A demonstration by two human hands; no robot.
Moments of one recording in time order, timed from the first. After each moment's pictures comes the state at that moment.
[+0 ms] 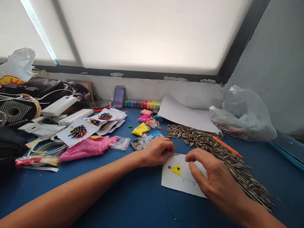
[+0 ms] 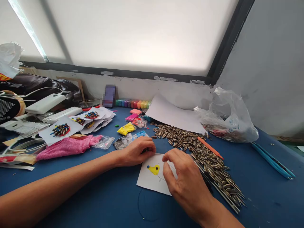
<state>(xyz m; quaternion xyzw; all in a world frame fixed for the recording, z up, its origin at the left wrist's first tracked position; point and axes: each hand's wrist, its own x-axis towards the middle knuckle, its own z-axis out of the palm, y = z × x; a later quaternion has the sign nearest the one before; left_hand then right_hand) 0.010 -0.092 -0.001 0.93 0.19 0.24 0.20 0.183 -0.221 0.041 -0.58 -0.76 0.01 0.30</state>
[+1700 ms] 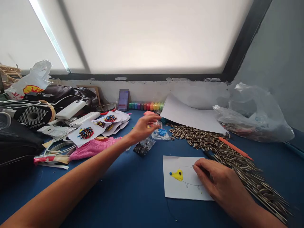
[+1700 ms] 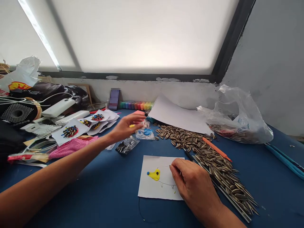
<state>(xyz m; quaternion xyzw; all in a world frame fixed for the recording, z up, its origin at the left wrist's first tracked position) -0.021 -0.041 0.033 0.84 0.41 0.30 0.22 0.208 -0.223 0.013 -0.57 -0.78 0.00 0.25</state>
